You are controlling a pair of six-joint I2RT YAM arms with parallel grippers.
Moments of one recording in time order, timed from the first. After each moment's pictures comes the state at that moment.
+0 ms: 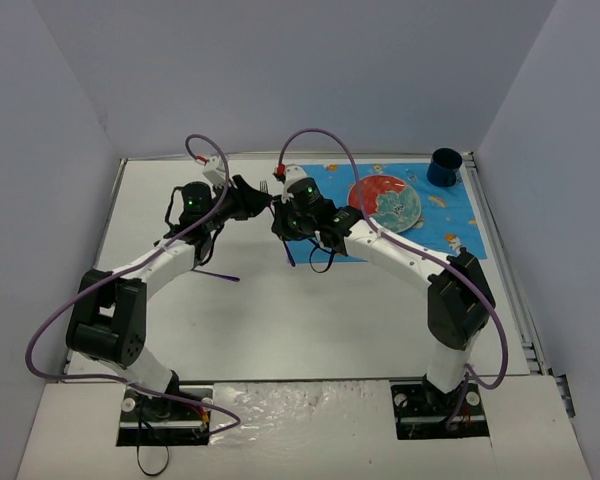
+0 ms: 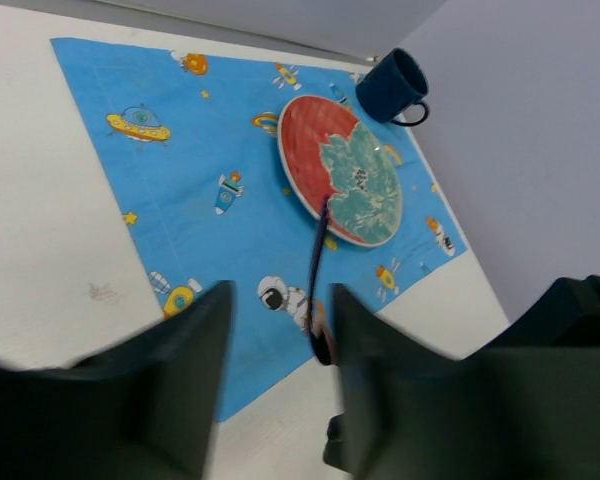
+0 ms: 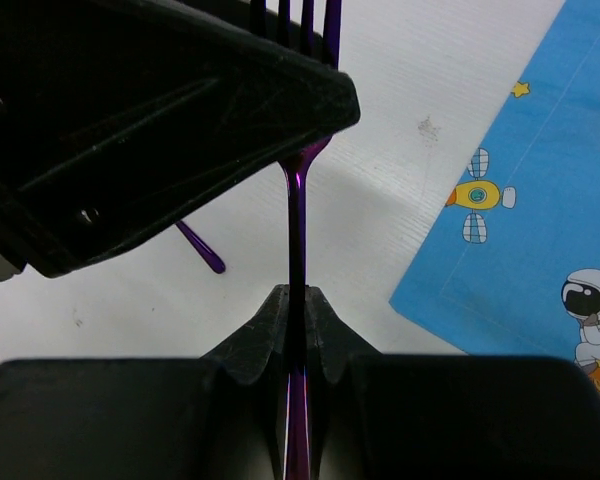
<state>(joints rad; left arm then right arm) -0.29 1.58 0.96 0.48 0.43 -0.63 0.76 1.79 1.44 -0.24 -0.01 0.35</state>
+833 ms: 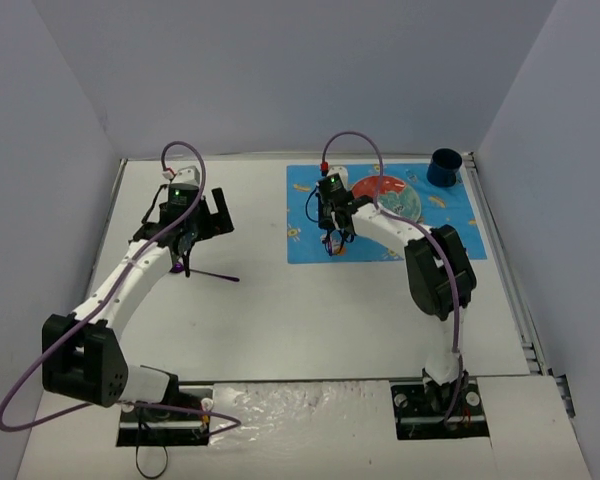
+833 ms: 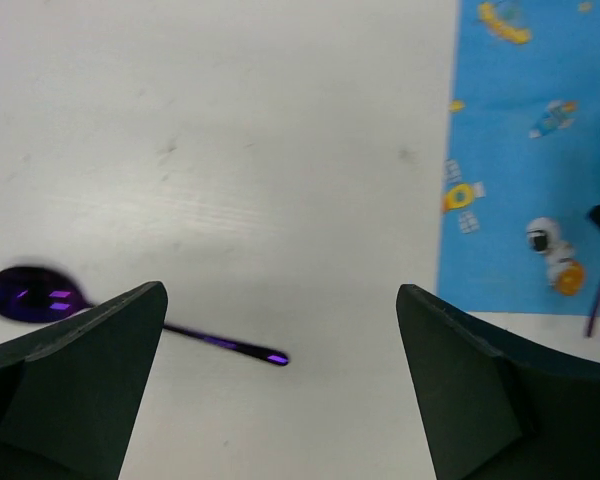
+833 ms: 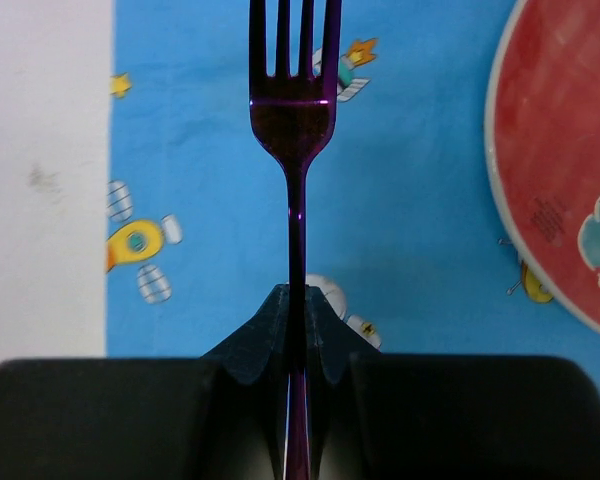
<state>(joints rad) -0.25 1.36 1.09 -0.38 -0.09 -0.43 0.53 1.99 1.44 -0.28 0.22 0.37</state>
